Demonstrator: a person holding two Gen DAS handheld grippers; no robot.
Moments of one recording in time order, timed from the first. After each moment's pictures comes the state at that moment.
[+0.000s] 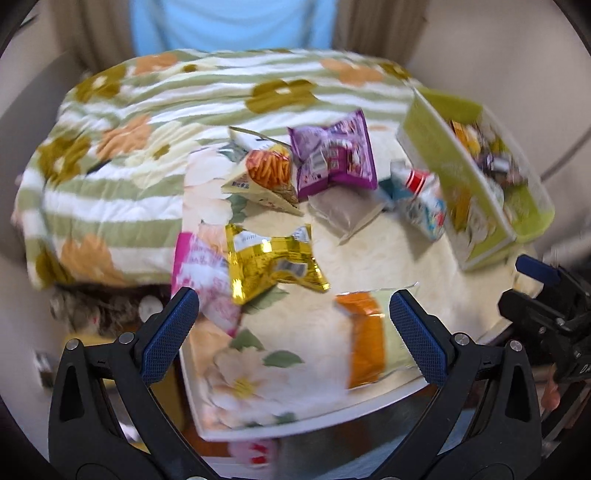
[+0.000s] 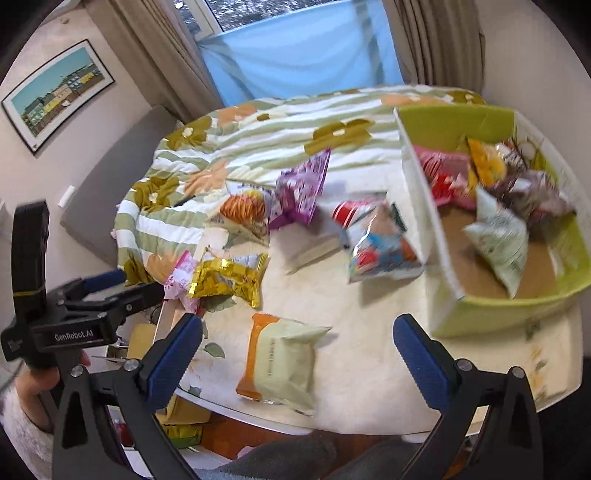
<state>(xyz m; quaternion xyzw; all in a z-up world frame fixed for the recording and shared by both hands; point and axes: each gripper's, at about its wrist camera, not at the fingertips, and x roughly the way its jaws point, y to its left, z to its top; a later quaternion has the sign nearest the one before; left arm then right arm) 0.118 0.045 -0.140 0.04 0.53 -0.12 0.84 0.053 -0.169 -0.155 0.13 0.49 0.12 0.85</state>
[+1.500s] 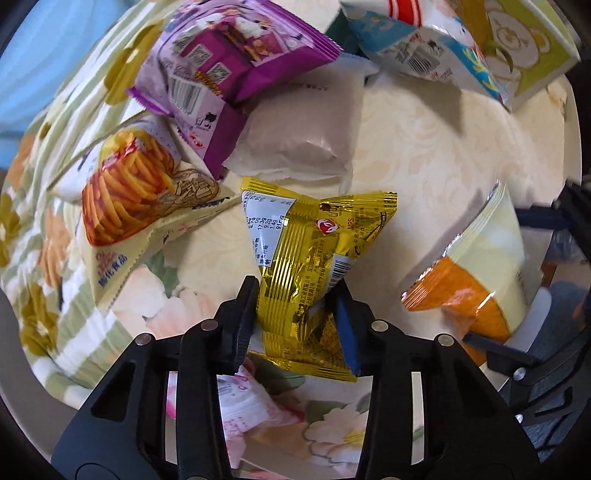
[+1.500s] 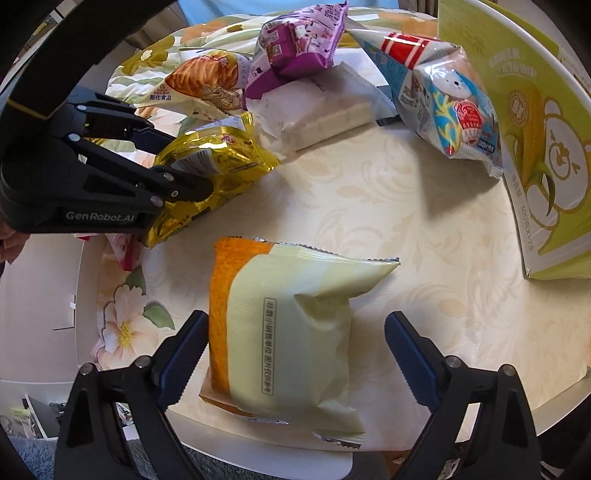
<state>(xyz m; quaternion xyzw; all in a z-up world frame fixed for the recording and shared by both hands) 0.209 -0.034 -0.272 0.32 0.62 -0.28 0.66 0.082 -0.112 -0.276 0.09 0.61 0.10 0.78</state>
